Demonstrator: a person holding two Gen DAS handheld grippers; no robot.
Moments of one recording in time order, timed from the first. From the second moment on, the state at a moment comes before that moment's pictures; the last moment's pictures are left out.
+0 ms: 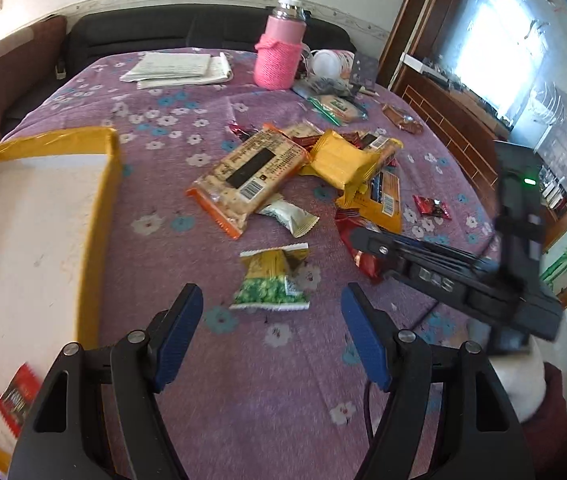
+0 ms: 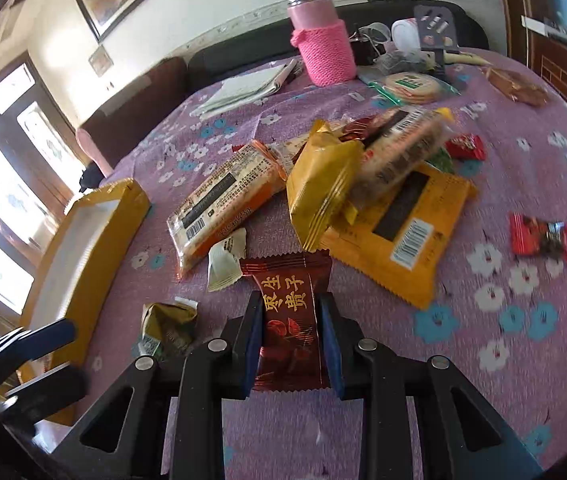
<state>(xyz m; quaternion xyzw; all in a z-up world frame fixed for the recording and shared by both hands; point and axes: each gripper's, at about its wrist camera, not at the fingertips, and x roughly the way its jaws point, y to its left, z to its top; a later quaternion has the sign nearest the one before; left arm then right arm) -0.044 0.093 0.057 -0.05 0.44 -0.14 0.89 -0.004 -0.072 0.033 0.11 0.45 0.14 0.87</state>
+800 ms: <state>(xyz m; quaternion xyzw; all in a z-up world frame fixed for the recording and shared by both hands) -0.059 0.116 0.076 -0.09 0.41 -0.11 0.90 -0.017 -0.086 0.037 0.13 0.40 0.14 0.90</state>
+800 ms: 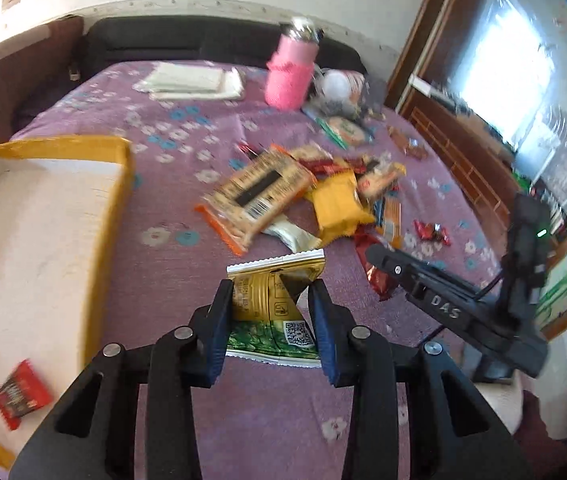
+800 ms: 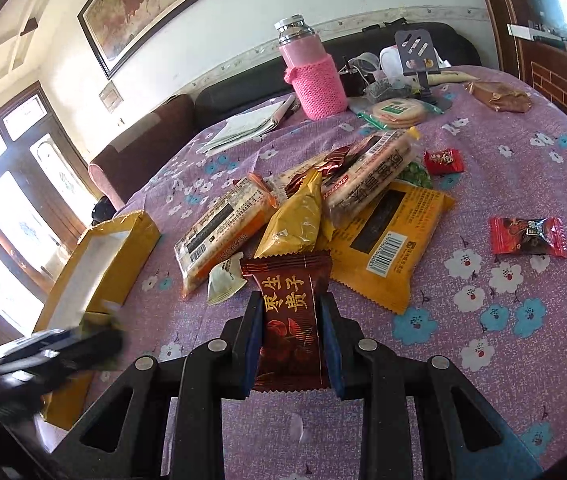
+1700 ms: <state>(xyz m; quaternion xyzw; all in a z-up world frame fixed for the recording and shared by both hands) -0.090 0.365 0.041 -0.19 0.42 0.10 0.88 -0.013 0.242 0.039 0.03 0.53 0.36 0.77</state>
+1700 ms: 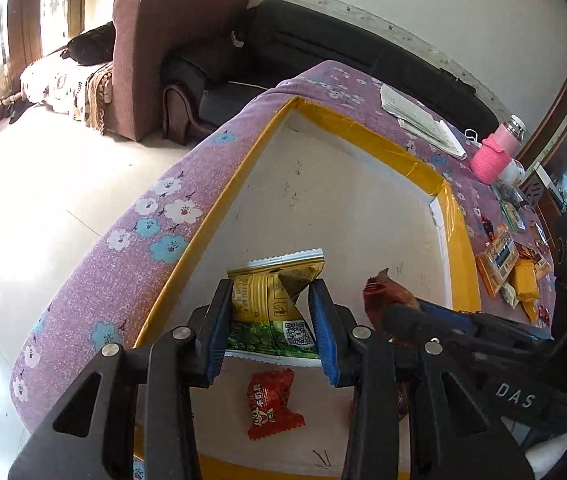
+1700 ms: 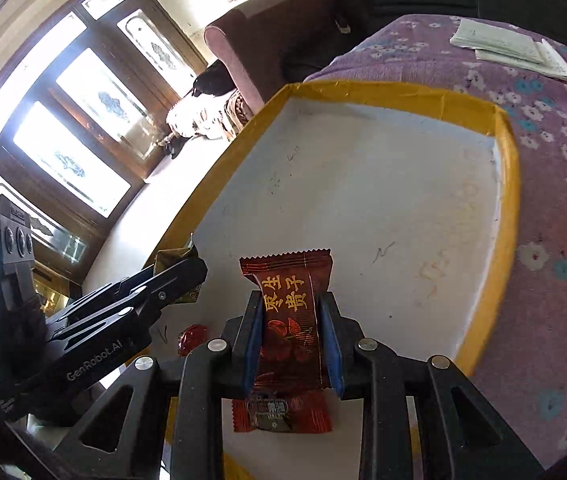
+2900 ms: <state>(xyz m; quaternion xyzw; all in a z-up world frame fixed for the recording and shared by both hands) -0.112 0.148 0.118 -0.01 0.38 0.04 0.93 -0.055 -0.146 0.109 0.17 0.37 0.12 0.90</state>
